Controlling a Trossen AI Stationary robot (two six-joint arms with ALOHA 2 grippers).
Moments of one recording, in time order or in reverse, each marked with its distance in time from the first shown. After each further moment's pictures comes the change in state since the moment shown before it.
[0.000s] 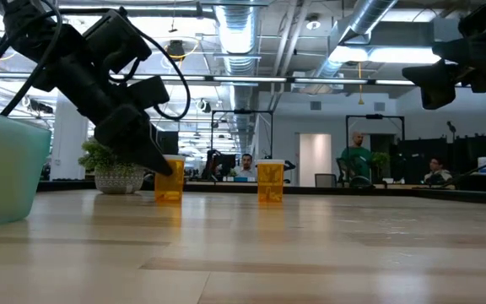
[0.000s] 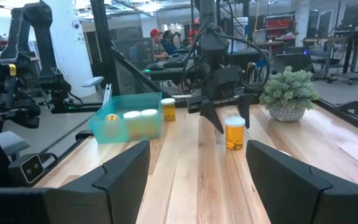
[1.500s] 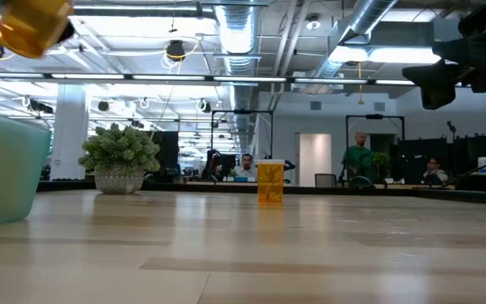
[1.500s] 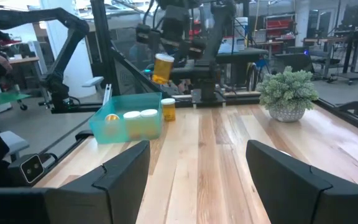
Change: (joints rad) left arm -0.620 -0.542 0.315 -0.845 -0.040 -0.611; right arm 0.000 0.000 0.000 0.001 0.000 0.000
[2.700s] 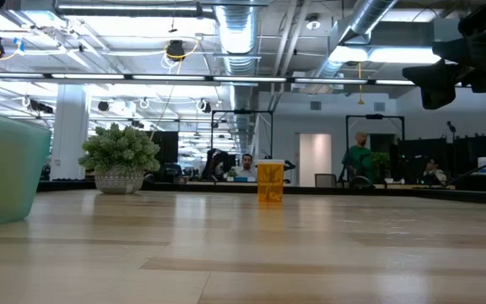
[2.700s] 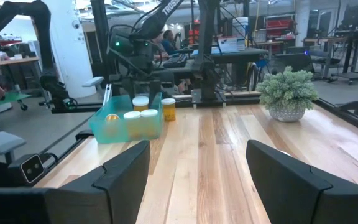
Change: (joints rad) left arm -0.432 0.548 0.000 0.107 -0.324 -0.371; right arm 0.000 0.000 0.000 -0.001 0.000 0.000
